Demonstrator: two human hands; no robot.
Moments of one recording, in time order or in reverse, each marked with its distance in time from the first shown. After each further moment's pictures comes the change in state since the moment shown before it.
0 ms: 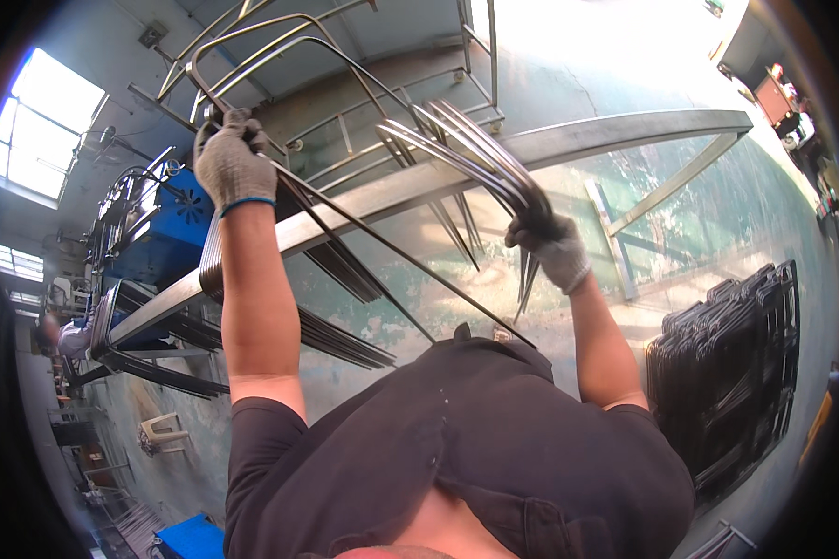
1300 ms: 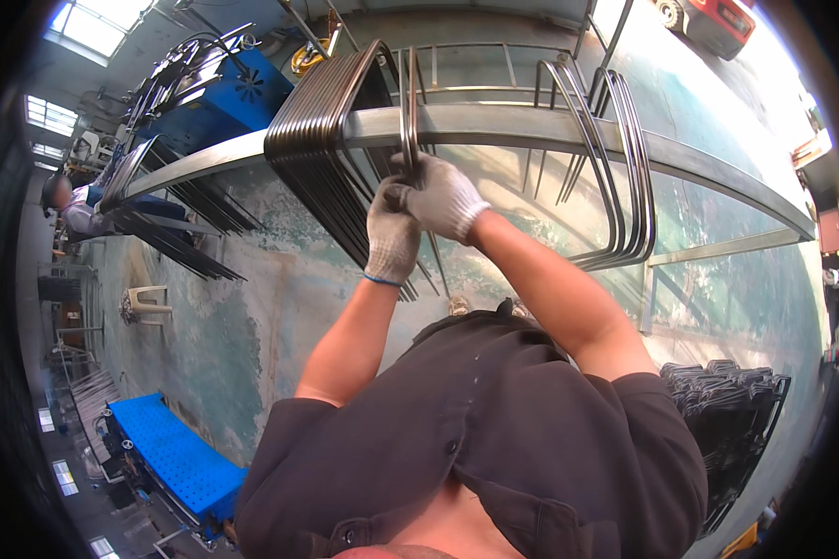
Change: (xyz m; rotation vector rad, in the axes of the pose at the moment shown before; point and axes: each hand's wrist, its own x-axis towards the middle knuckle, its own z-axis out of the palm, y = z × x) left_hand -0.200 -0.084 -0.185 0.407 -0.122 -0.190; right_hand 0.047 0.007 0.290 -0.611 -0.401 -0.001
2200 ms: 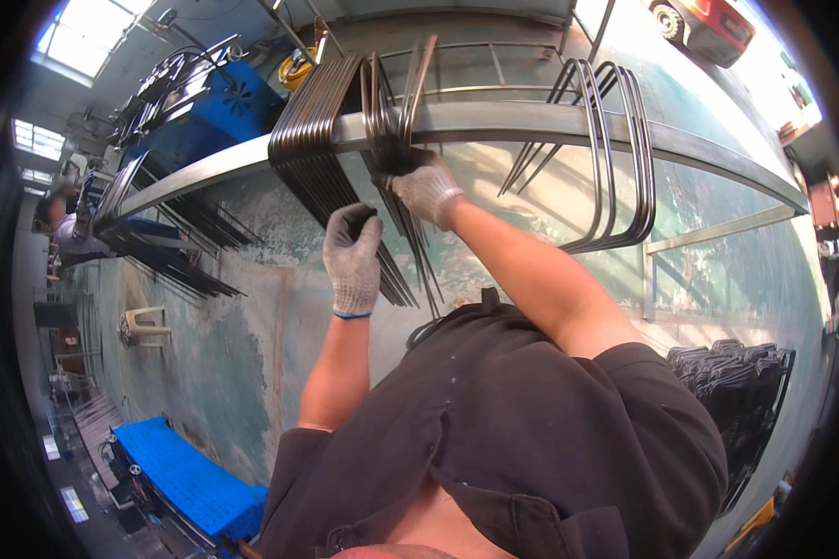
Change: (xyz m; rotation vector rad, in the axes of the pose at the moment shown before) left_hand -0.020 0.000 -0.093 0.139 0.136 0.034; right_hand 0.055 0.041 0.069 -0.517 -0.094 -0.298
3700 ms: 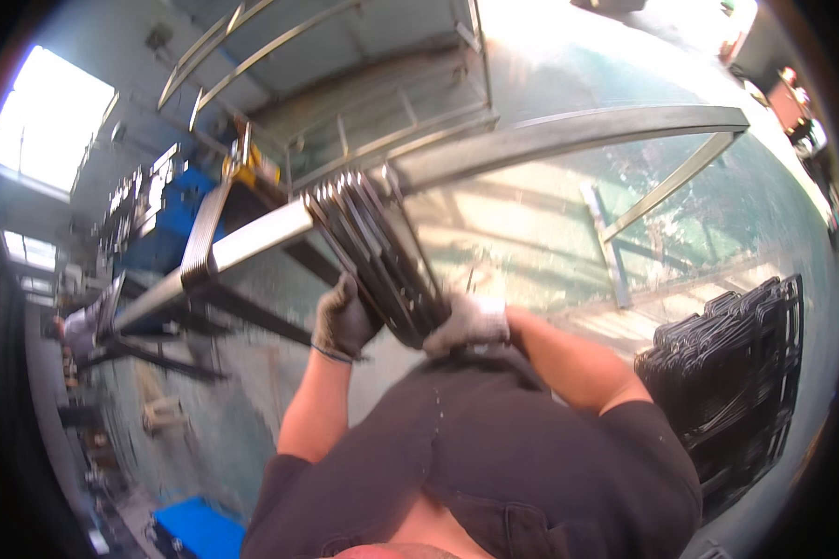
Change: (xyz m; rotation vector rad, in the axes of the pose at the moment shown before) left_hand -0.060 0.073 0.224 -0.836 -0.995 -0.652; right_hand -0.287 0.111 -0.191 1.125 -0.489 0.651
